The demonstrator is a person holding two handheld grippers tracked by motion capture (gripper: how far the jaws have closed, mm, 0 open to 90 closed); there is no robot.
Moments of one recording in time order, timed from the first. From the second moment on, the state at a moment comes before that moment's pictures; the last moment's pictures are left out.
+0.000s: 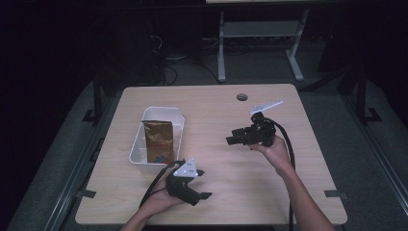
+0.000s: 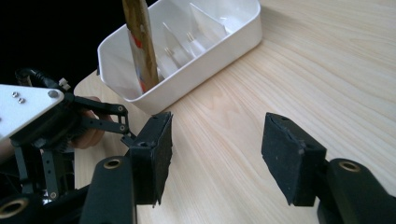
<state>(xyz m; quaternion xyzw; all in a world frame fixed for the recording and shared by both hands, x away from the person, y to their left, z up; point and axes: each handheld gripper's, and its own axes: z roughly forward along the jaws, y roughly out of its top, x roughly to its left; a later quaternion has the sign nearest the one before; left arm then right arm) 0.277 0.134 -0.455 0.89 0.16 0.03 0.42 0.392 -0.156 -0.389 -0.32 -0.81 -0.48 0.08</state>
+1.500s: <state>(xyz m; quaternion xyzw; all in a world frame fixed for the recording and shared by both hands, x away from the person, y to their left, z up) 0.278 0.133 -0.457 0.89 0.16 0.02 0.42 0.332 -0.237 -0.426 -0.38 -0.79 -0.49 0.06</state>
